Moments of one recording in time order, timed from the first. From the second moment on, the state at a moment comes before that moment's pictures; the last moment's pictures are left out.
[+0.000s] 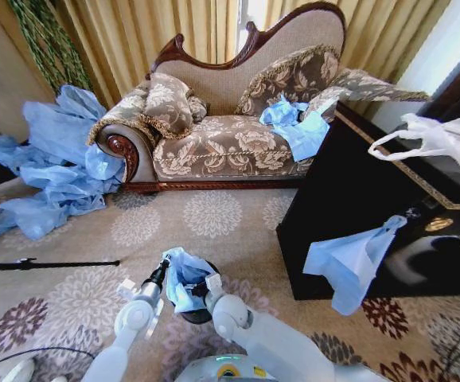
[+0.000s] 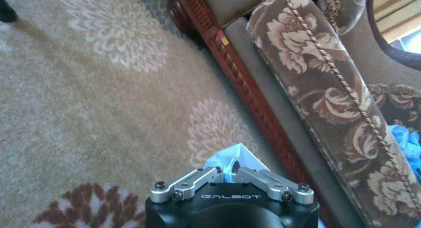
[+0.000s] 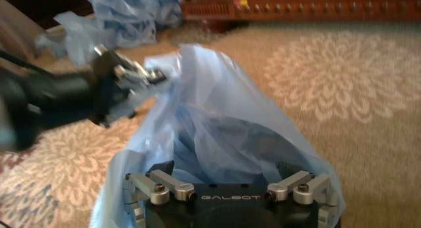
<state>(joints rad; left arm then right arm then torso) 1.42 -1.17 -0.48 -1.91 -1.39 0.00 -0.32 -0.79 1.25 -0.58 1.81 0.80 -0.49 0.58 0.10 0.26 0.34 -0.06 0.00</state>
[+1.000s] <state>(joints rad) 1.39 -1.17 -0.45 -1.85 -1.36 0.00 -0.32 -1.00 1.09 -0.37 2.07 1.19 -0.53 0.42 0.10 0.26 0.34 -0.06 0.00</state>
